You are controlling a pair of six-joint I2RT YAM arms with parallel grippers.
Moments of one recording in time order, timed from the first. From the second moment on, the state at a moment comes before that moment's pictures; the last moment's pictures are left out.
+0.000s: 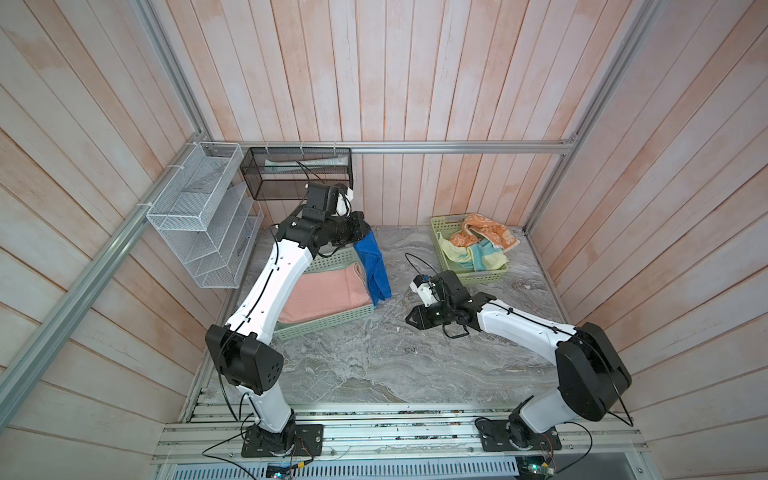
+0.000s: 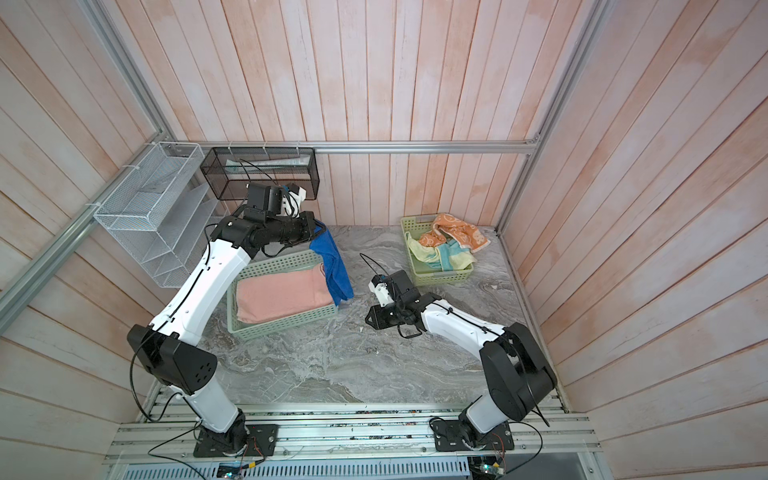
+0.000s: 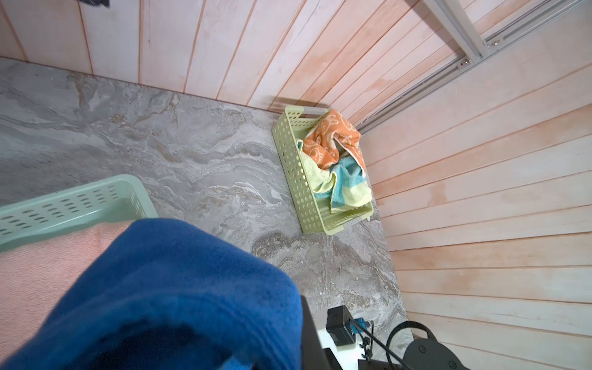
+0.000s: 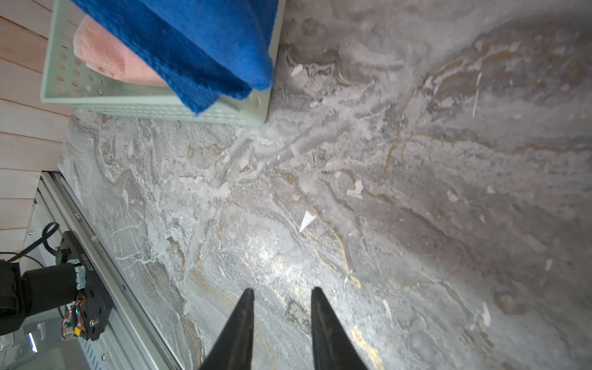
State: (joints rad) left arm -0.34 1.75 1.95 -0.82 0.36 -0.49; right arm 0.63 1.56 0.99 -0.35 -0.36 0.33
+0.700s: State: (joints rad) left arm 0.05 1.64 1.21 -0.59 0.51 -0.33; right arm 0.63 1.82 1.26 -0.34 -0.43 0.34
